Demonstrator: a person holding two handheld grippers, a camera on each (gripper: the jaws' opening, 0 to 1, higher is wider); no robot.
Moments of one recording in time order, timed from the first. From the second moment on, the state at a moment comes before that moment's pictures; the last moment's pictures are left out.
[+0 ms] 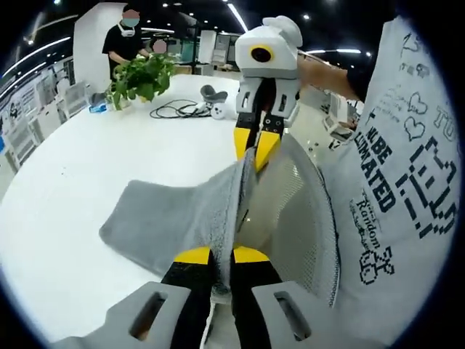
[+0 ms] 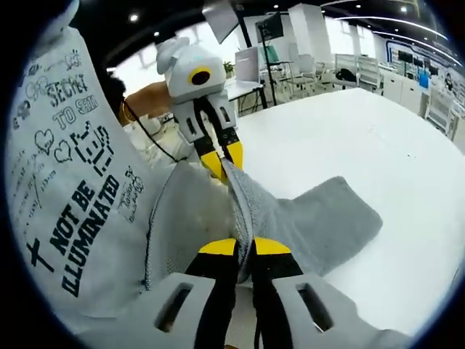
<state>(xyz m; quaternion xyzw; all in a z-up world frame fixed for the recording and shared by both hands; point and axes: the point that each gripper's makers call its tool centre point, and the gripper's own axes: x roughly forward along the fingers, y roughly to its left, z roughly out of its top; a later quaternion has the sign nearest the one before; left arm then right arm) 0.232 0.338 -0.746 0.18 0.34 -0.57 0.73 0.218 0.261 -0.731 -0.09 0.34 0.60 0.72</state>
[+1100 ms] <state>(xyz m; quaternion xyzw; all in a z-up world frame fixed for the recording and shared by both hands) 0.350 0.332 -0.773 0.11 0.34 -0.51 0.78 0.351 0.253 -0.758 -0.03 0.35 0.54 0.77</state>
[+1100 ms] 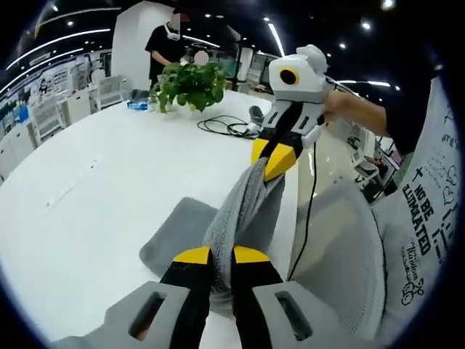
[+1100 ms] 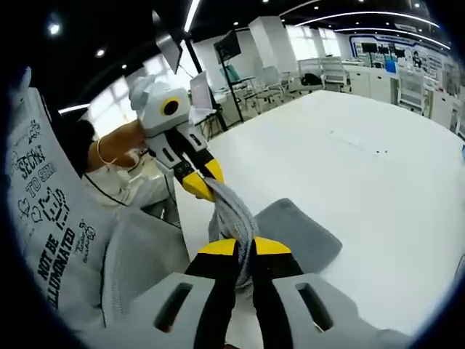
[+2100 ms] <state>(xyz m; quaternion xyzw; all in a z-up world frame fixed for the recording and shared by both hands) 0.419 0.328 -0.873 0.11 0.36 -0.44 0.82 0.428 0.242 -0.858 0.12 0.39 0.43 0.81</state>
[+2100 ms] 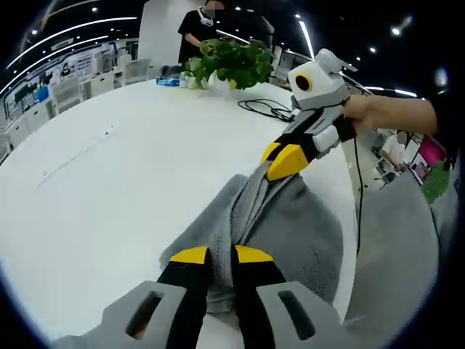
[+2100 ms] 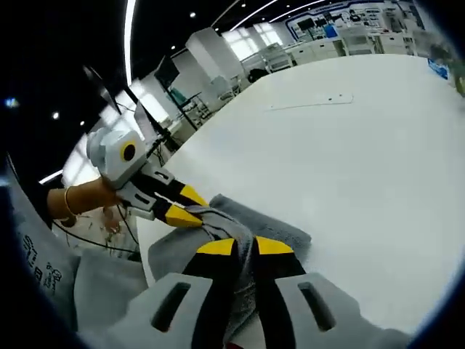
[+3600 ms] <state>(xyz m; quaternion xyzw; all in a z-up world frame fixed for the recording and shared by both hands) 0.420 0.367 -0.892 -0.02 0.38 -0.32 0.87 0.416 0.219 -0.881 0.11 0.38 0.39 0.83</state>
